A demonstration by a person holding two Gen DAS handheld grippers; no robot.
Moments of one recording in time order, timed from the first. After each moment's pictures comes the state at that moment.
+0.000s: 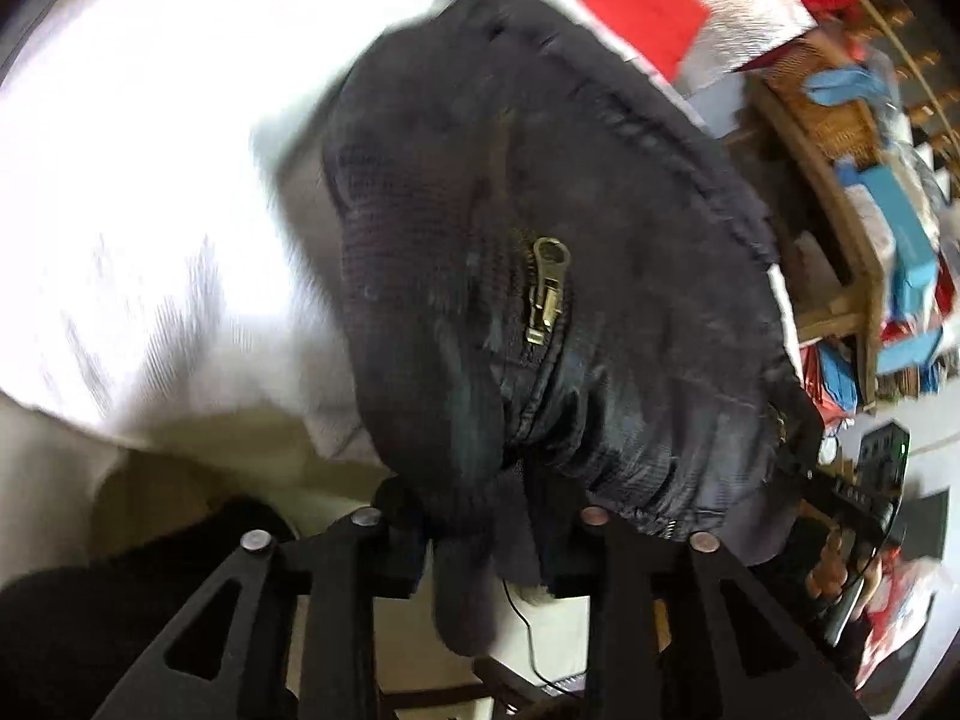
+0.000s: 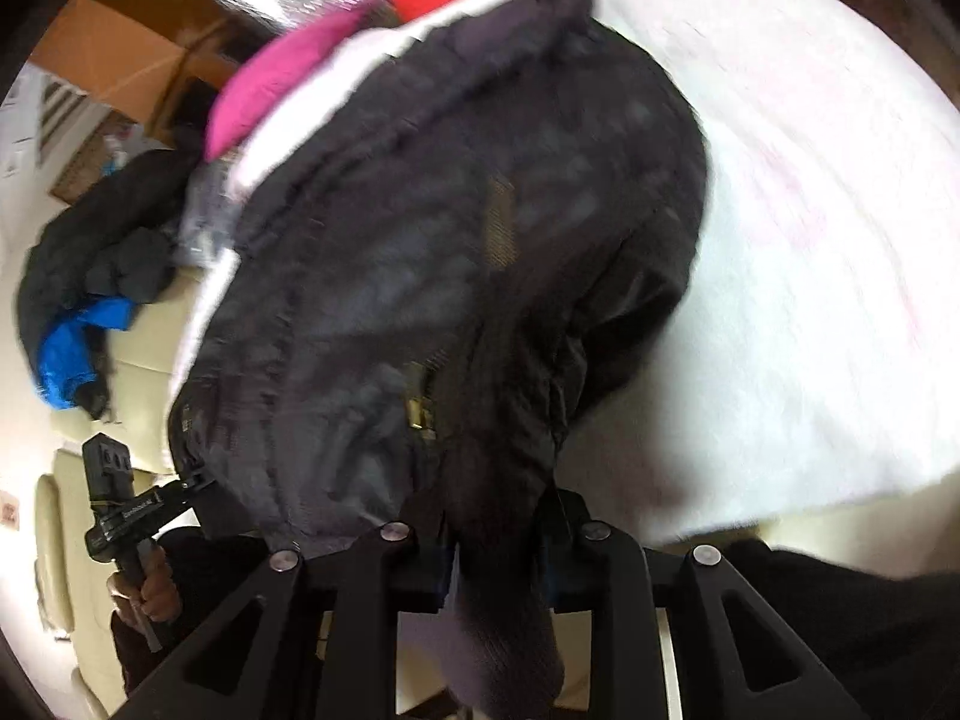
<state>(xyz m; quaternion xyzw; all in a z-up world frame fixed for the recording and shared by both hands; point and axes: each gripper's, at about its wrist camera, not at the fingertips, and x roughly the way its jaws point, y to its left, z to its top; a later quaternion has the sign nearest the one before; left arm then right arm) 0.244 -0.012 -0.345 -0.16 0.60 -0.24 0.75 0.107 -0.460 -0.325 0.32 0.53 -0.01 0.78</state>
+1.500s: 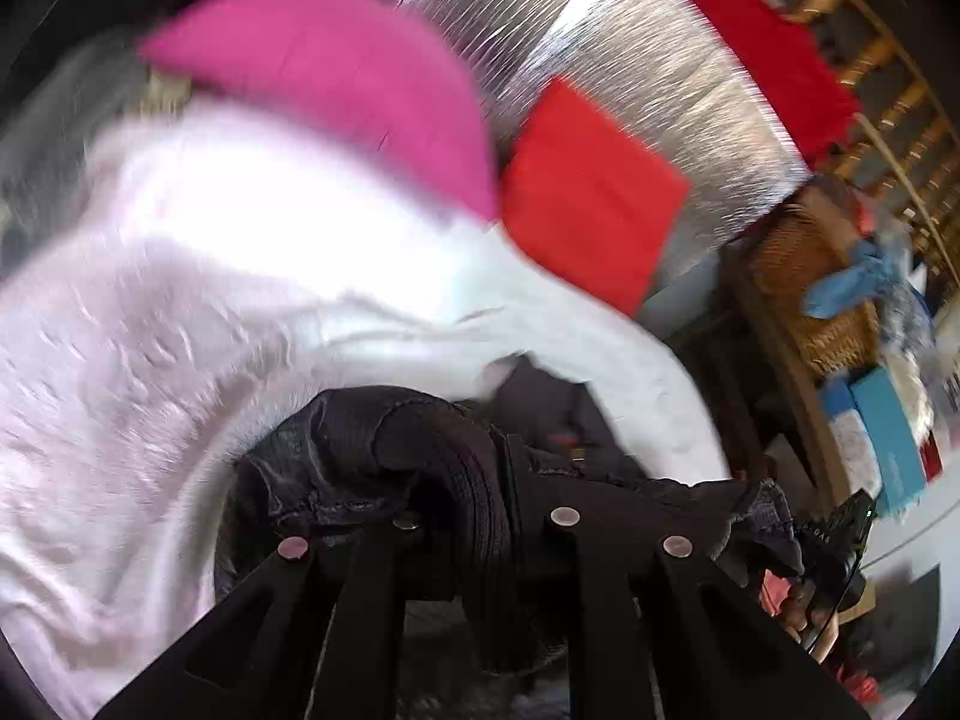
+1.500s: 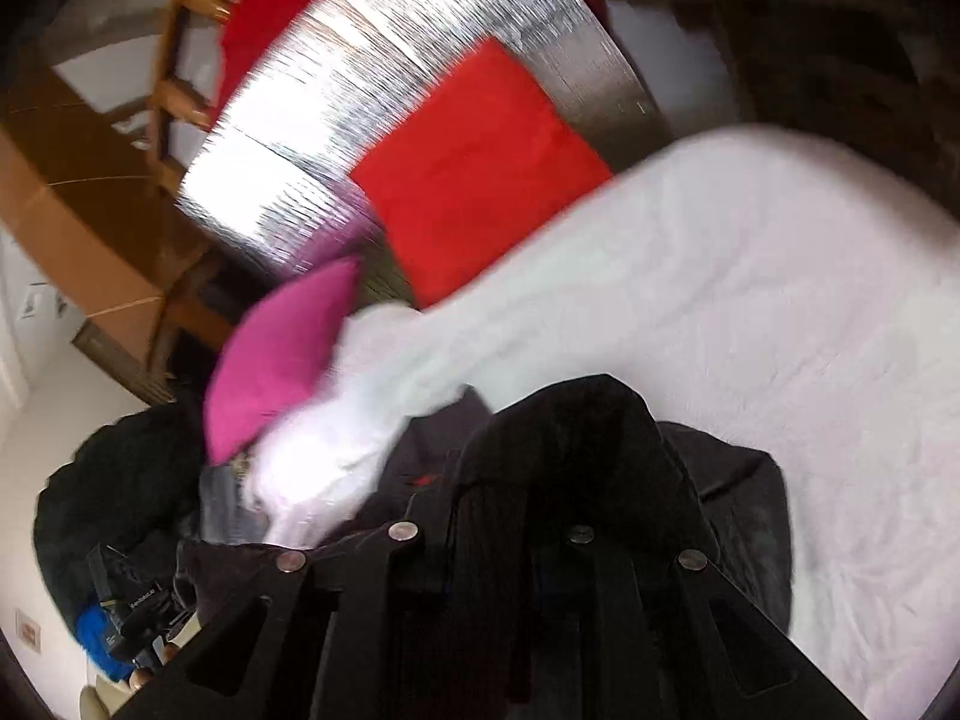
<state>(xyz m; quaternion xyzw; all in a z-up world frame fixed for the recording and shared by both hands) 0.634 -0.148 -0.237 -0.21 0.47 -0.26 0.82 0.465 -0.610 -0.254 0.40 0.35 -0.06 0.85</state>
